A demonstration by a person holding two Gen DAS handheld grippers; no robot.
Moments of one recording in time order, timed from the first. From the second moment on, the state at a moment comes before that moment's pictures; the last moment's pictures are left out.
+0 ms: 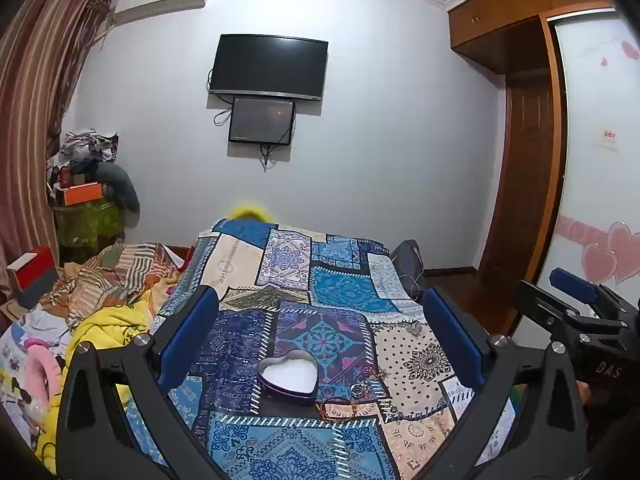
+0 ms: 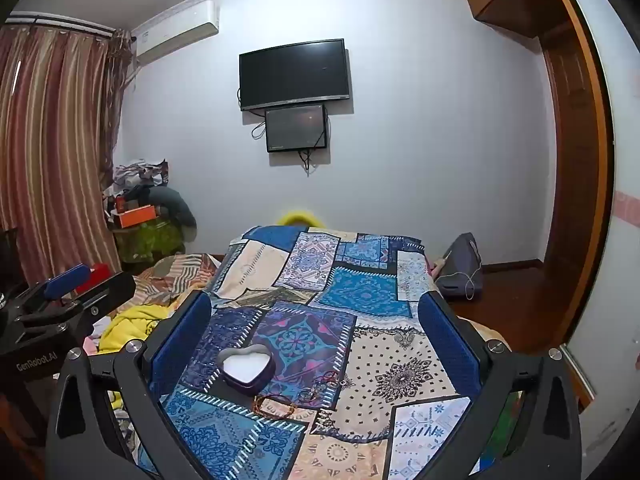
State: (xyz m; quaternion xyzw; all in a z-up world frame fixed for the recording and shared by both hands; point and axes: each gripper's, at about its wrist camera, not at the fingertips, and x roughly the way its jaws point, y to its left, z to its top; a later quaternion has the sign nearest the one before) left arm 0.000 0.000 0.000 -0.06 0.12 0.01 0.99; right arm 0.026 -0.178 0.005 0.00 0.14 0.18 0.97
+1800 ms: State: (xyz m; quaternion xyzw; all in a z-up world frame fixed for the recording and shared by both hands) left arm -0.001 -0.004 0.004 -0.05 0.12 0.01 0.99; right arm 0.023 -0.176 0.006 0.01 0.14 0.18 0.97
